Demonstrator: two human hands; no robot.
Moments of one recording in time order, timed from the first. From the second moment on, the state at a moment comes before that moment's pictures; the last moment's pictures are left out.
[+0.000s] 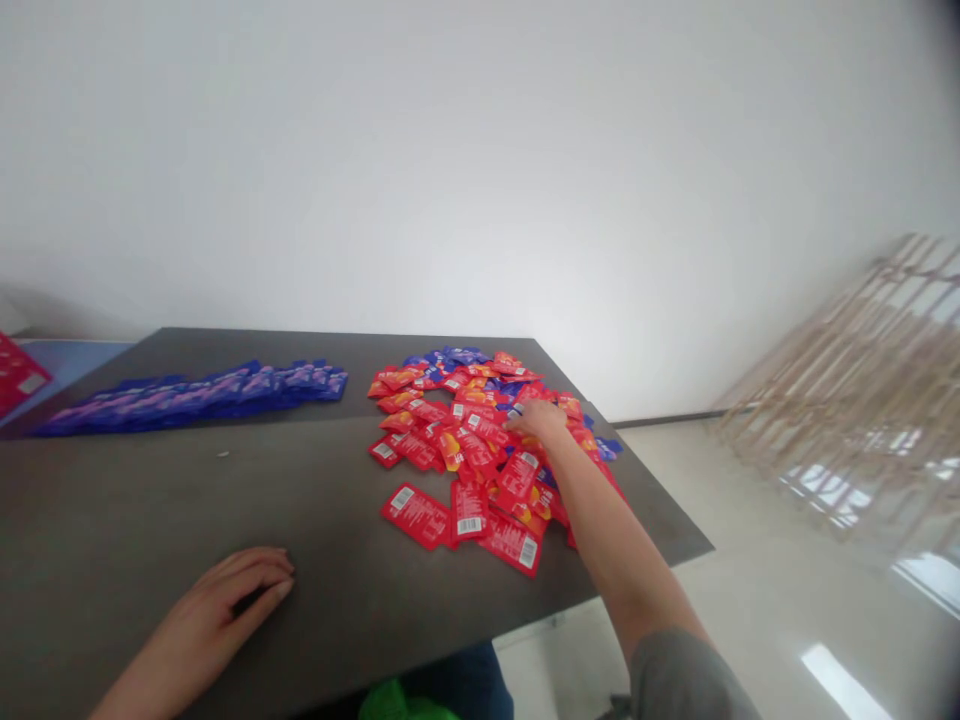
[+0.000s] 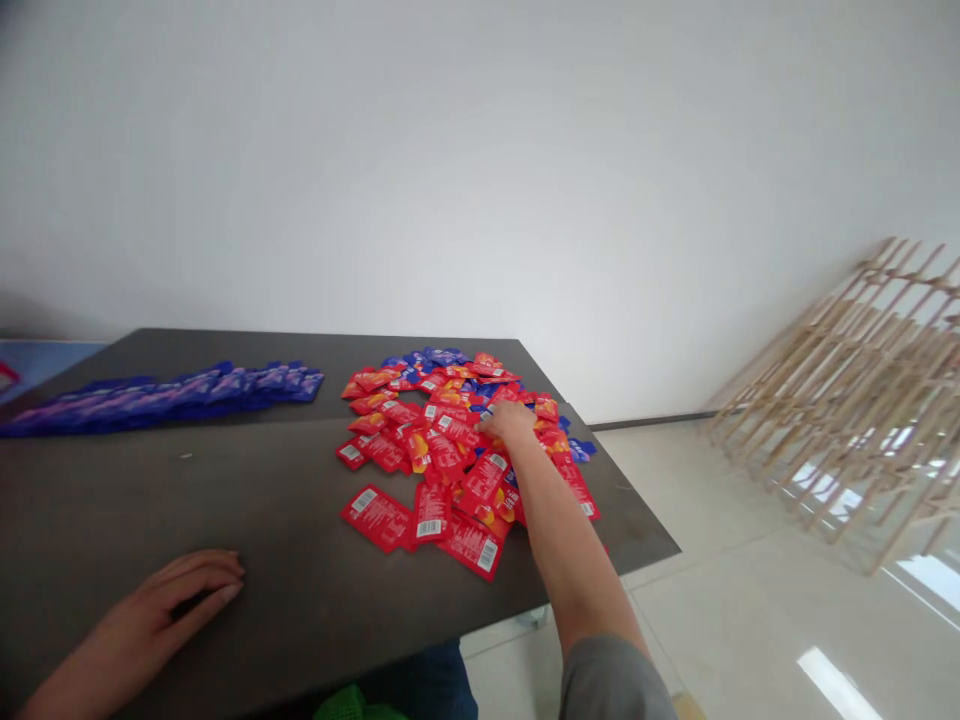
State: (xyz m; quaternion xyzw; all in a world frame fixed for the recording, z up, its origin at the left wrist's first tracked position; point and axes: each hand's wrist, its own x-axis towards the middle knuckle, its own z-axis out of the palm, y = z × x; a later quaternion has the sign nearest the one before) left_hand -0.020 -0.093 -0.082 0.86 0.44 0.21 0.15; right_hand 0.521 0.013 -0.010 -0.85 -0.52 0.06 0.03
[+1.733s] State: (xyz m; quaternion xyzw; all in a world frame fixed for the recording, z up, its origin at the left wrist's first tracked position) left_hand 0.002 -0.124 -0.056 0.84 0.42 0.26 0.24; right_hand 0.141 0.038 -0.057 -0.59 -0.78 0.05 0.20
